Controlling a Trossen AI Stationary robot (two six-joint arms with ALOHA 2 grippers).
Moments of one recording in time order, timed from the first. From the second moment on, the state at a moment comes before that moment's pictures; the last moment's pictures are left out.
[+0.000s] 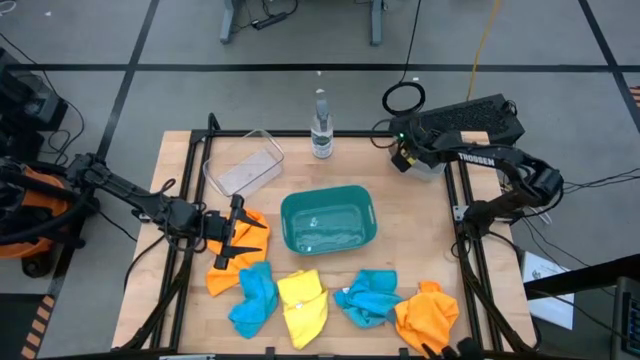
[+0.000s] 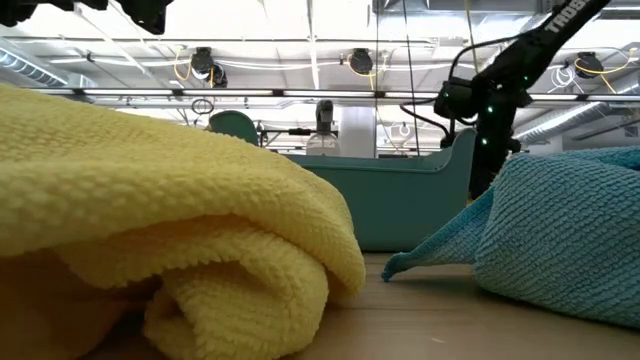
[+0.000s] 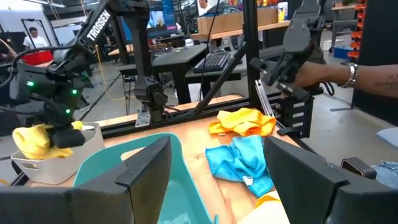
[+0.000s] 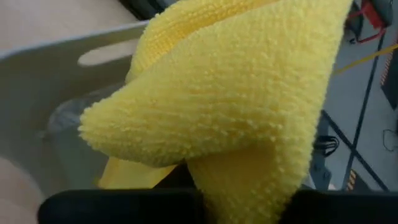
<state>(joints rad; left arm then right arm) -0.43 0.73 0.40 0.30 -0.21 0.14 -0.77 1.43 0.77 -0.39 0.54 -0.07</state>
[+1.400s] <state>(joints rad) -0.43 0.81 0.40 0.41 -0.13 0.14 -0.77 1.38 0.80 -0.50 0.41 0.22</state>
